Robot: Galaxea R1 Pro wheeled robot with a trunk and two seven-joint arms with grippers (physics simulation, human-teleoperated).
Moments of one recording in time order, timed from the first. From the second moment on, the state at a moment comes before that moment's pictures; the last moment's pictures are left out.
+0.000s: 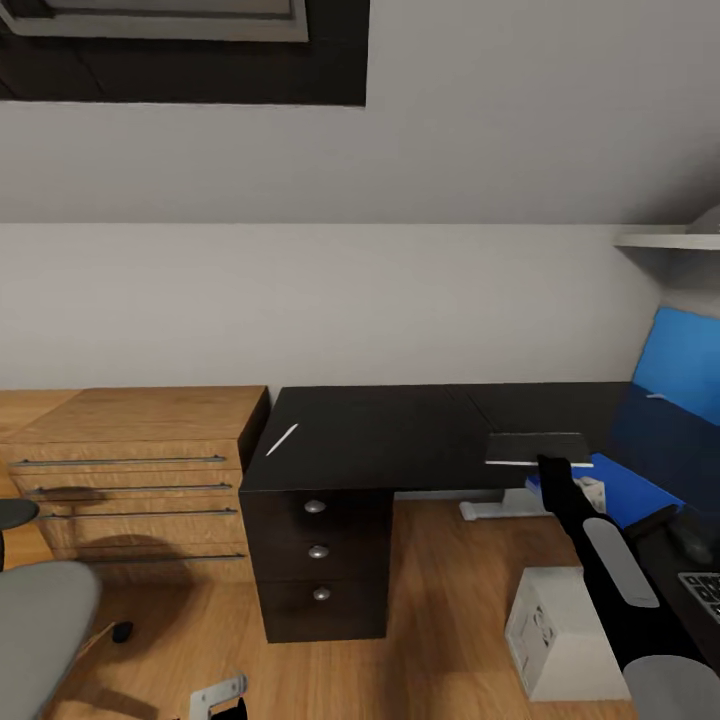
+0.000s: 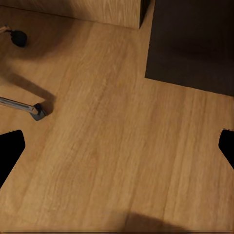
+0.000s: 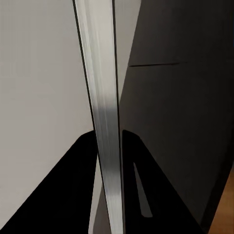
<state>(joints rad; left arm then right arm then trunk) -0.13 0.02 -0.28 -0.71 0.40 -0.04 0.44 -0.52 -0.17 -0.14 -1.08 -1.41 0.05 -0.15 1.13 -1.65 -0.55</state>
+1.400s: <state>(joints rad) -0.13 0.02 -0.29 -0.67 0.40 -0.04 0.44 -0.53 -0.17 -0.25 -1.09 -1.34 -0.07 -0.27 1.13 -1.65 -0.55</state>
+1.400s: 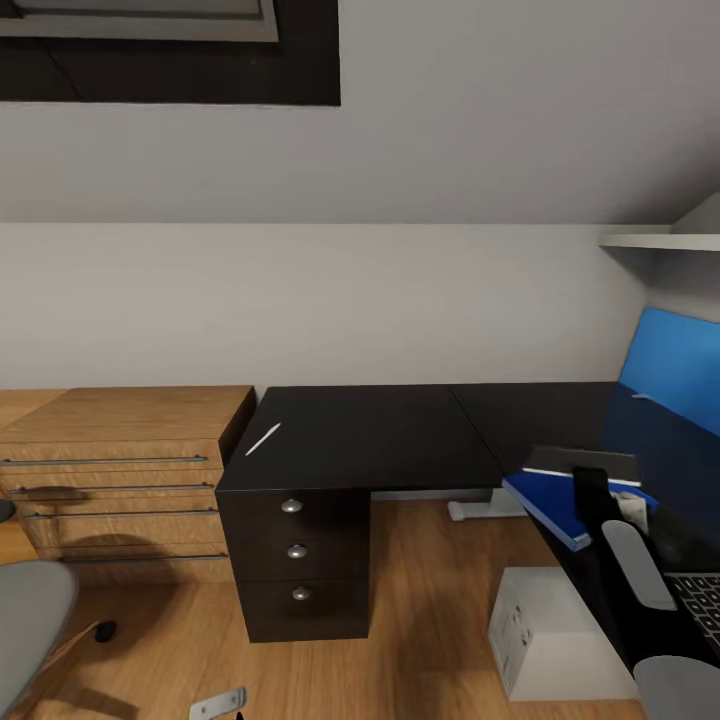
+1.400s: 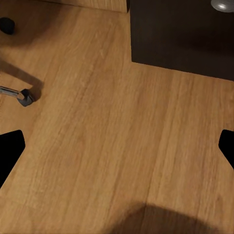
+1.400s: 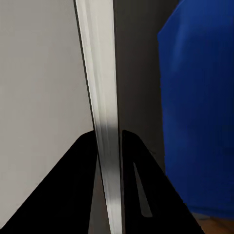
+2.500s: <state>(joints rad) -0.13 0.02 -0.29 -0.66 0.41 -0.04 0.44 -0.53 -0.17 -0.25 -1.08 -1.24 -0.11 -0.33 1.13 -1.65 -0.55</state>
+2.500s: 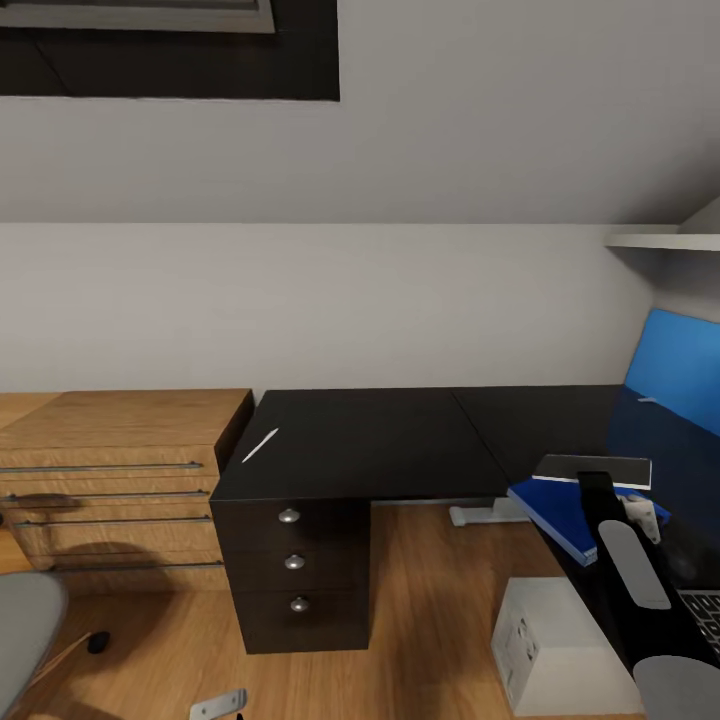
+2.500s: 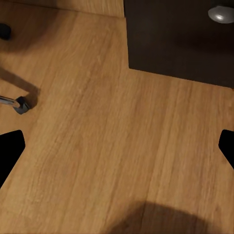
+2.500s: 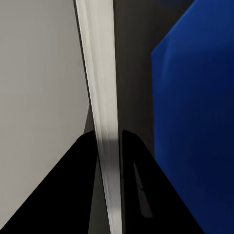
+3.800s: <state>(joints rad) -0.13 0.02 -0.30 -0.64 0.40 -0.04 0.44 -0.53 -0.17 -0.25 -1.08 -1.24 -0.12 -0.33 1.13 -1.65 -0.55</state>
